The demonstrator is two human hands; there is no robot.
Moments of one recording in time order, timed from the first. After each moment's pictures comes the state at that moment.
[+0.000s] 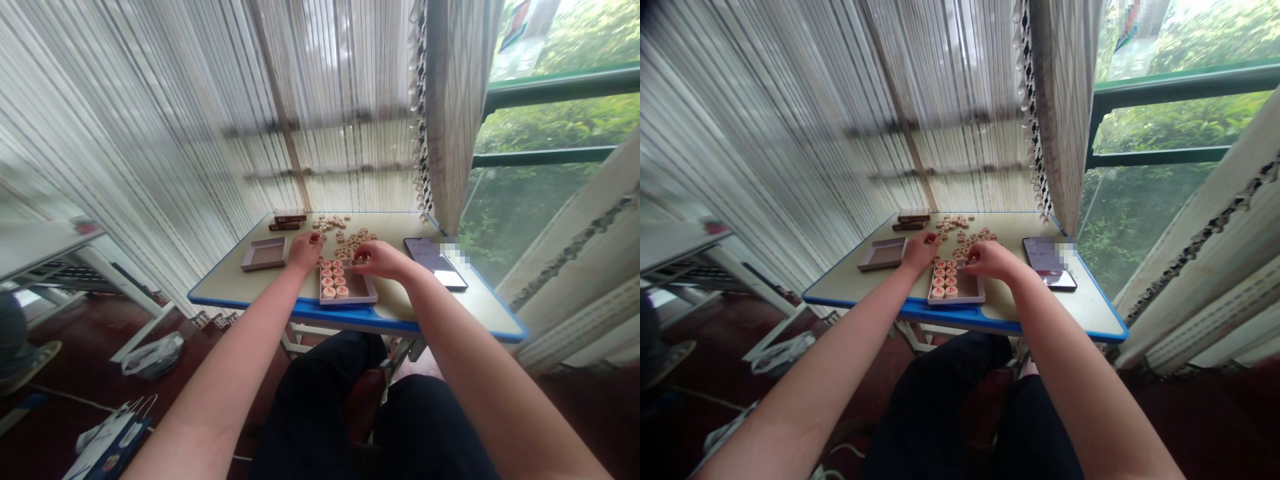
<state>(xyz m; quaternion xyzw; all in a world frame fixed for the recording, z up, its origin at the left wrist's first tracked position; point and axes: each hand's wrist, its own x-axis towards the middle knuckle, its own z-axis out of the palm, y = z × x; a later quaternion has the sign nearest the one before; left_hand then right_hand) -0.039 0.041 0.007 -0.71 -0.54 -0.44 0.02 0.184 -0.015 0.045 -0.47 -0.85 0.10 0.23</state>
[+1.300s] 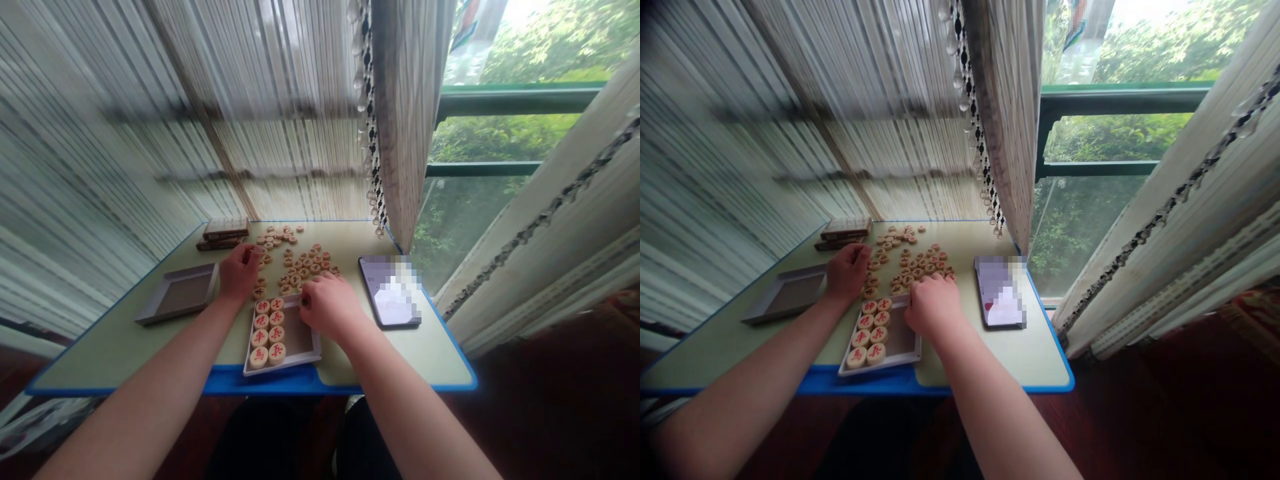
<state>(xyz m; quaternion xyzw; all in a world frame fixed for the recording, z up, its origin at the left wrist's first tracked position) -0.021 0.070 0.022 -0.63 -0.59 -0.51 -0.05 0.177 -0.028 0.047 -0.56 -0.81 0.00 0.18</state>
